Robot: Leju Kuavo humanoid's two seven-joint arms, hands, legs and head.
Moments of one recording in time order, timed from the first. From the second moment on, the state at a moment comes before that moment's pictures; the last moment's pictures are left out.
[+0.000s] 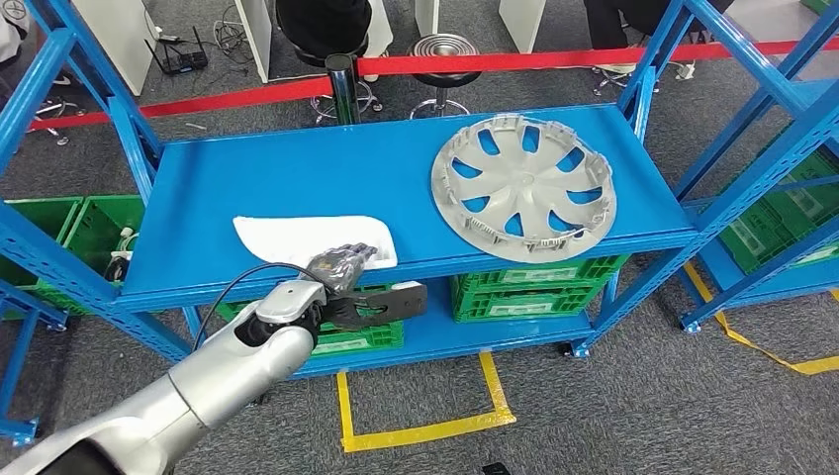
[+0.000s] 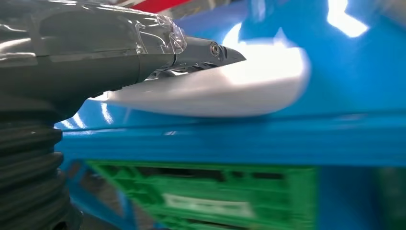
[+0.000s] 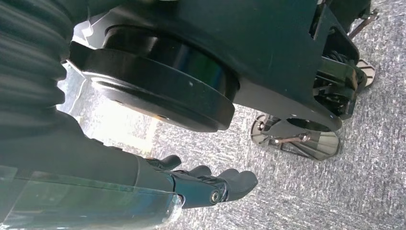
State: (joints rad) left arm -0.81 0.04 -1.10 -0.97 -0.60 -0.26 0.50; right arm -0.11 0.05 0.65 -0.20 -0.35 -0.05 0.23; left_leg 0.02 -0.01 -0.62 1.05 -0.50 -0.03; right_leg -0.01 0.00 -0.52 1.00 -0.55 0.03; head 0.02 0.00
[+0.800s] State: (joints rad) left arm -0.88 0.07 -1.11 -0.71 -0.62 -0.11 0.59; right arm -0.11 0.05 0.71 -0.20 -0.35 -0.05 0.23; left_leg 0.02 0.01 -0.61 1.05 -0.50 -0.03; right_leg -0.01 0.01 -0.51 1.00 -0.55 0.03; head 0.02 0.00
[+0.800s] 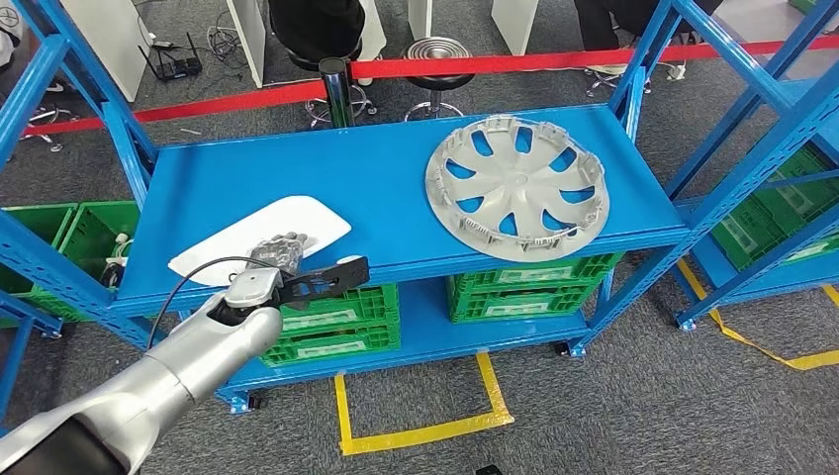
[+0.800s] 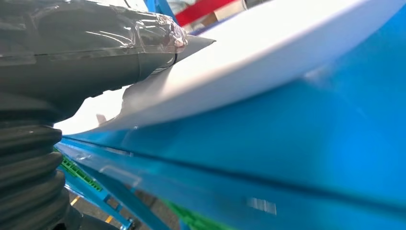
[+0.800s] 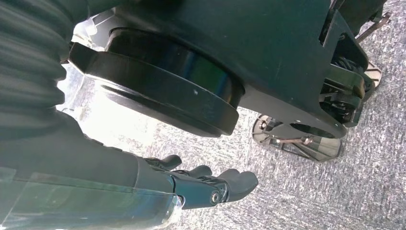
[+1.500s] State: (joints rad) left arm -0.89 0.05 -1.11 -0.68 -0.67 -0.04 0.54; right arm -0.11 0.05 0.73 -0.20 -0.36 -0.05 0.23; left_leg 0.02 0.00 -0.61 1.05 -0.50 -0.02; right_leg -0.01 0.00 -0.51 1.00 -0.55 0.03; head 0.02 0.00
